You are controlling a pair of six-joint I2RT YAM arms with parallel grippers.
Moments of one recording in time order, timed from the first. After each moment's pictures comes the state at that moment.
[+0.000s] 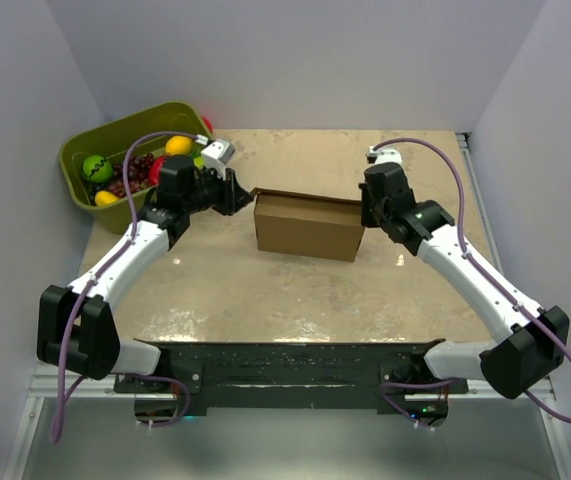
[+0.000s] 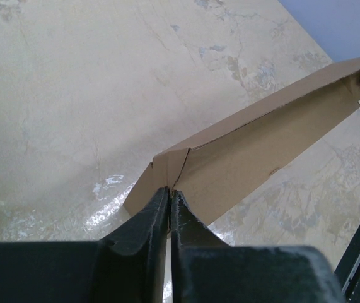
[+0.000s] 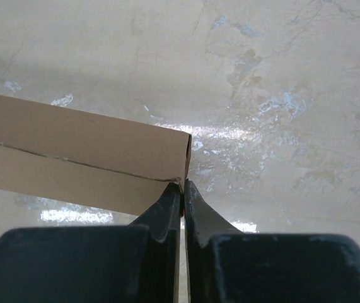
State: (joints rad) left arm -0.29 1.38 1.01 -0.02 0.52 -0.14; right arm 0.51 1.29 1.21 -0.65 0.38 0.31
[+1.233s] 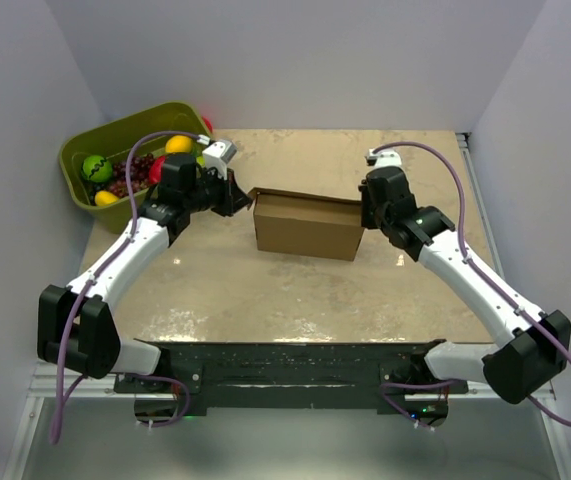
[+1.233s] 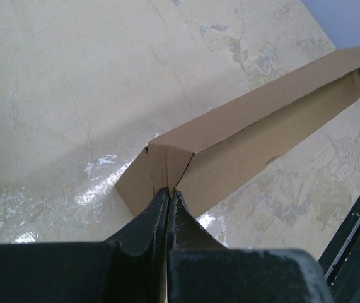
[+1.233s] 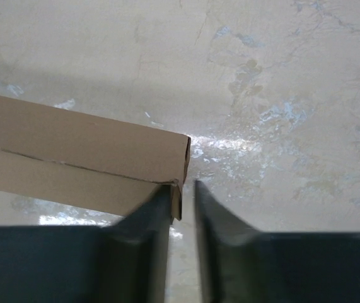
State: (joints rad) left arm -0.30 1.38 1.06 -0.14 0.50 -0.16; right arm 0.51 1.26 1.16 -0.57 0.37 0.26
